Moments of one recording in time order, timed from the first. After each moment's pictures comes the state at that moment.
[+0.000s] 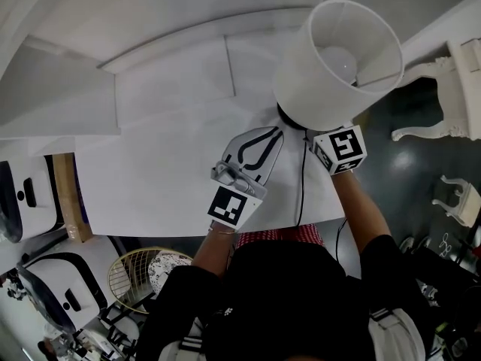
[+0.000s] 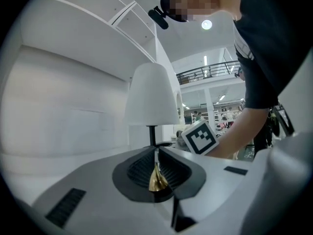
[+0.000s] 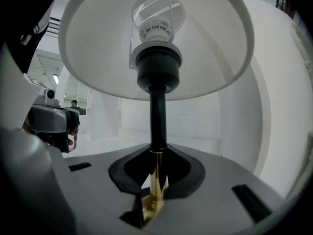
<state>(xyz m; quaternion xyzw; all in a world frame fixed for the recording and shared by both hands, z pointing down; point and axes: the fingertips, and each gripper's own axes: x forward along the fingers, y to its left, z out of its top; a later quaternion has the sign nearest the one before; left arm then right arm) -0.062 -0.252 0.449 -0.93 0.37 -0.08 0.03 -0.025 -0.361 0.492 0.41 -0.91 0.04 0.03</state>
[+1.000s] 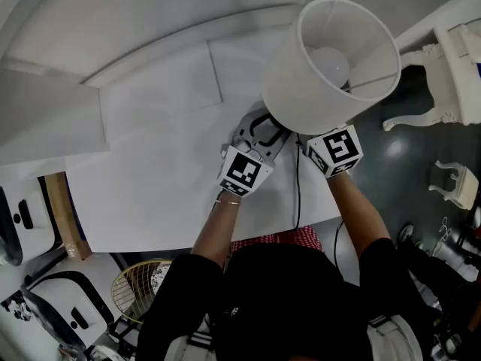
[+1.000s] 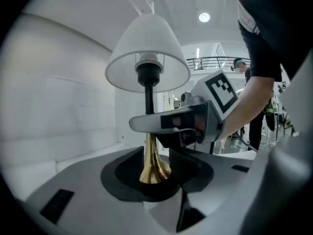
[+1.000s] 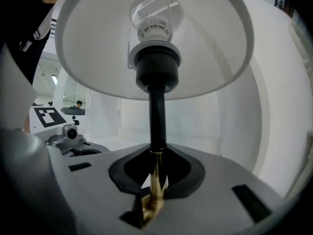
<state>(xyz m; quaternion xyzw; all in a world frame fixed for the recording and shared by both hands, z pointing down) -0.022 -0.301 0.536 -0.94 0.31 -0.12 -0.02 -0.024 -0.362 0.493 0.42 -0.91 0.05 0.04</state>
